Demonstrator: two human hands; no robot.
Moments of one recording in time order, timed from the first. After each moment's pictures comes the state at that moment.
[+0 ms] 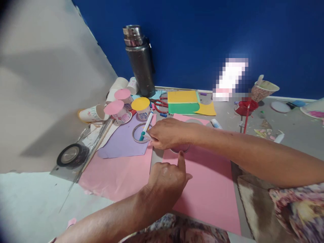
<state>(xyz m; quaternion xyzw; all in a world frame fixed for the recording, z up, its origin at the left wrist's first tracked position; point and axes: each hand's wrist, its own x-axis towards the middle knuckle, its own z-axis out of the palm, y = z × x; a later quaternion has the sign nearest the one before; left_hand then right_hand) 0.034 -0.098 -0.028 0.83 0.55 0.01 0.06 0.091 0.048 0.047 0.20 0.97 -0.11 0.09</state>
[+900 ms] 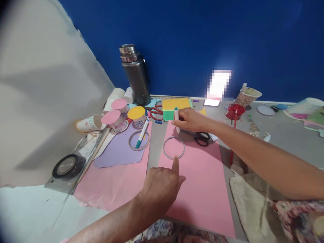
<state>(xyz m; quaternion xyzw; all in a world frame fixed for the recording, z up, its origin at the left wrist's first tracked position) 0.036 -0.090 -0.010 0.81 0.58 -0.04 0.06 0.174 0.099 0.044 0.38 0.90 -0.21 -0.08</state>
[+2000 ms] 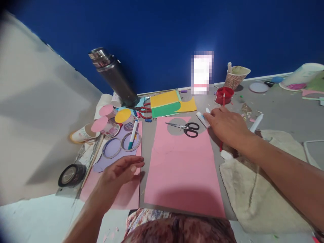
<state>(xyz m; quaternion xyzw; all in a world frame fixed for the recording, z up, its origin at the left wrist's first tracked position) -0.056 -0.096 0.018 0.39 0.67 0.33 0.53 0.305 0.044 -0.015 0.55 0.82 0.13 0.02</state>
